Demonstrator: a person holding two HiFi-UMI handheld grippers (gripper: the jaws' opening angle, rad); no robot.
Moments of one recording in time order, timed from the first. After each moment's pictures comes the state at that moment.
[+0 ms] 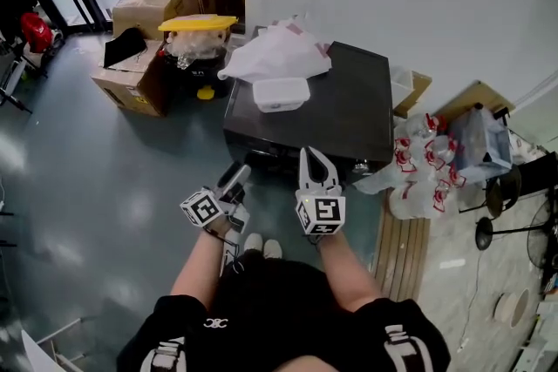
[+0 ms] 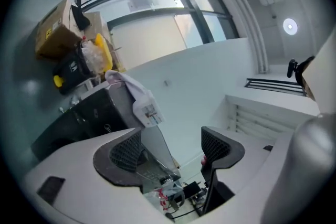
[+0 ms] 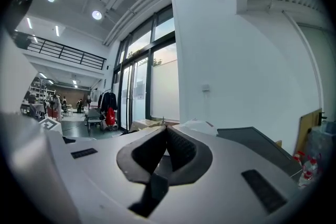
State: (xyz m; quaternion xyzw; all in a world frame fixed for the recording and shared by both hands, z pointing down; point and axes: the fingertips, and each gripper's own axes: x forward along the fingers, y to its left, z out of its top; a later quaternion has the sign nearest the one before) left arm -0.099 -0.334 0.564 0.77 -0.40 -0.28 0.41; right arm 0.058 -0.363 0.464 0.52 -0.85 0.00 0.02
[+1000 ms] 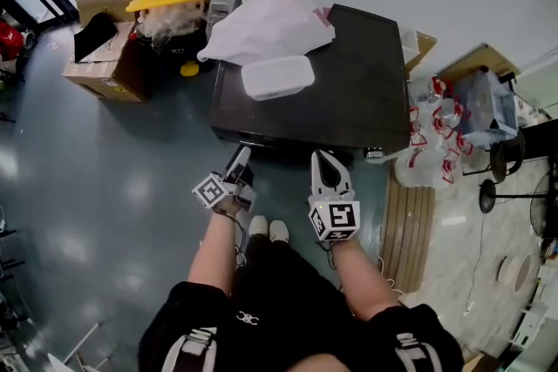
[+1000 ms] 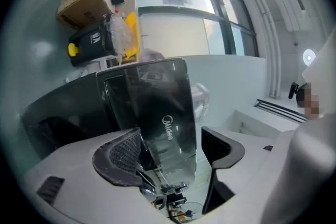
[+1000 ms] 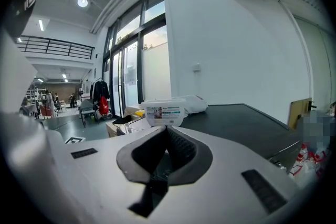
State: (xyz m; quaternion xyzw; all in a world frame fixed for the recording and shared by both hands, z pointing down) left arm -0.093 -0.430 0.703 0.69 -0.34 -0.37 0.52; right arm 0.079 -0.396 0.567 0.55 -0.83 0.07 0.08
